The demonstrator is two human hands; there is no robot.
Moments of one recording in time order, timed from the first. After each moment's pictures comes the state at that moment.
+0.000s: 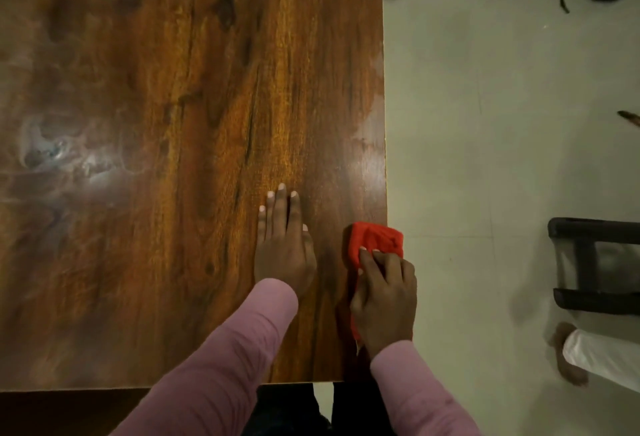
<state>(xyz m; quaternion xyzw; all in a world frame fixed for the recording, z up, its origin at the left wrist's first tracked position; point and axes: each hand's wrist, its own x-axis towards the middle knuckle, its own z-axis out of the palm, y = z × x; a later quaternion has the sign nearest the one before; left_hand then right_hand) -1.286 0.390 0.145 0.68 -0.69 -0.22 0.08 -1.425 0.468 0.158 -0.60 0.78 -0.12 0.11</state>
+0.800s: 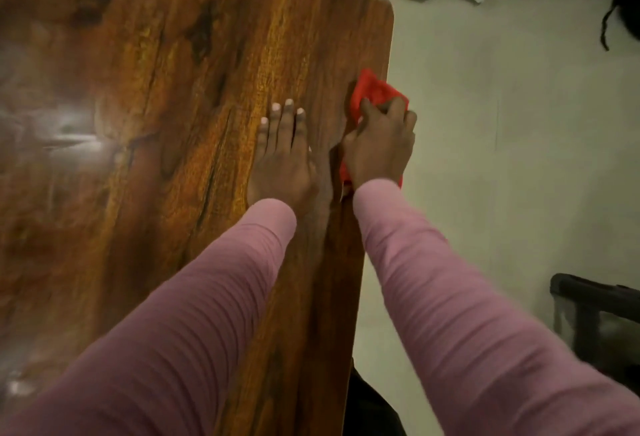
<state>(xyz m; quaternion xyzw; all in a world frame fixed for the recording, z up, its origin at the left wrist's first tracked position) -1.347 0.170 0.133 0.71 -0.69 -0.13 0.03 -1.468 0.129 0.147 -0.61 0.78 -0.14 0.08</state>
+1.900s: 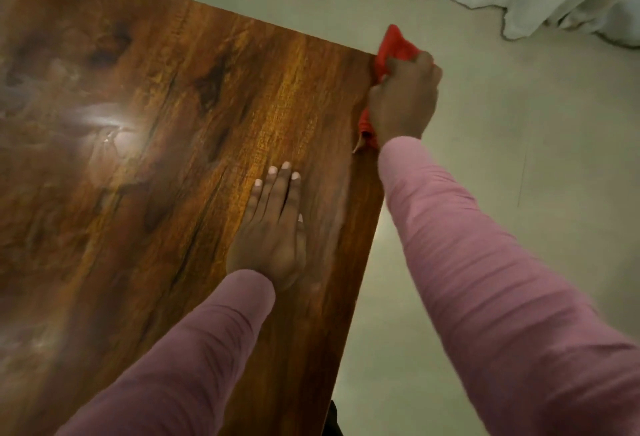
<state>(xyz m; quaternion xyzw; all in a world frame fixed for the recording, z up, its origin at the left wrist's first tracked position) -1.344 0.168 0.136 0.71 -0.69 -0.16 0.06 -1.477 -0.029 0.167 -0.65 0.73 -0.19 0.09</state>
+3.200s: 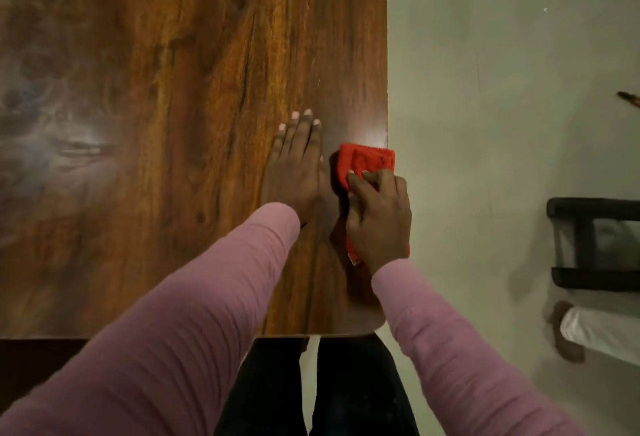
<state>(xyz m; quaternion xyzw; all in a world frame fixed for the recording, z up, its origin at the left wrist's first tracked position) -1.298 0.371 0.143 0.61 -0.77 -0.17 0.09 -1.426 0.438 0.148 -0.63 0.74 -0.19 0.13</state>
